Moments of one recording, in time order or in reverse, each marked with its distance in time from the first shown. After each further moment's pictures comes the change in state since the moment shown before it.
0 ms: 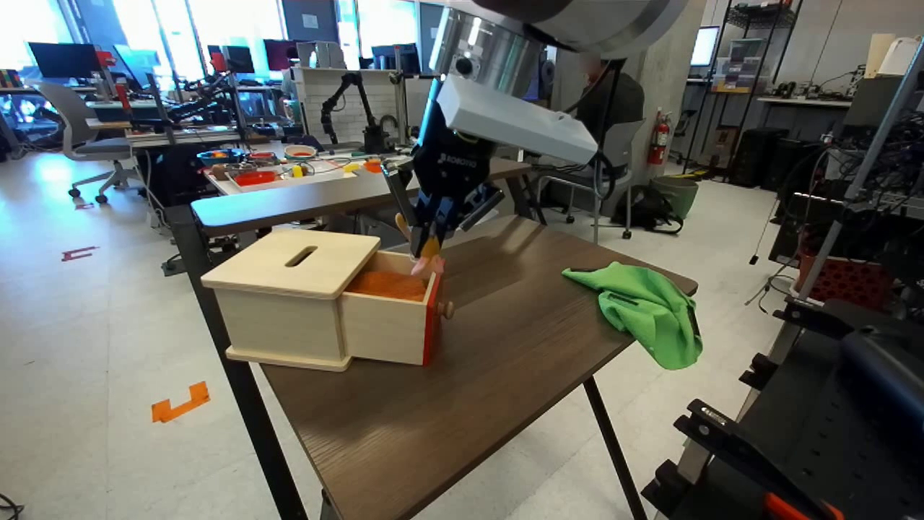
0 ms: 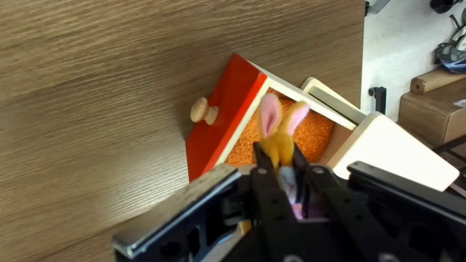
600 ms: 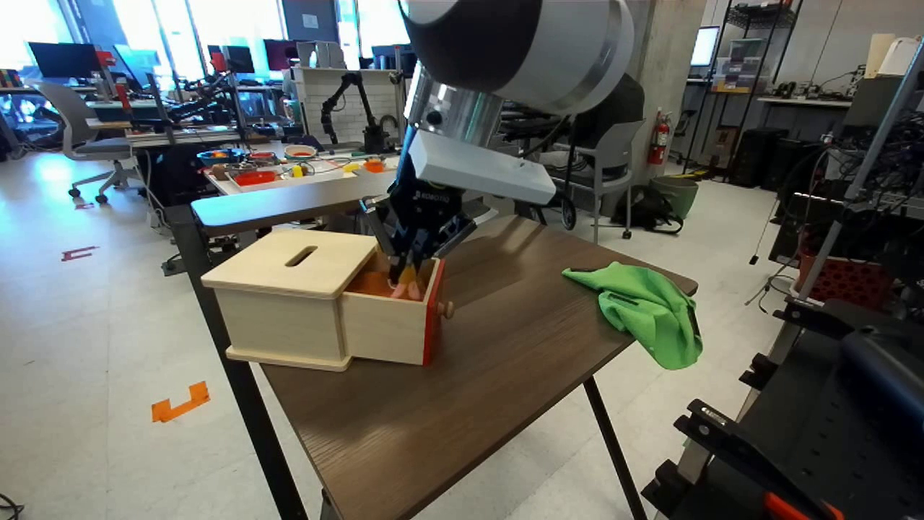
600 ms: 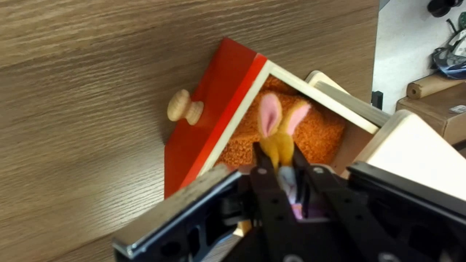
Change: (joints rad) arm 0.000 0.162 0.010 0.155 0.000 -0.002 -0.036
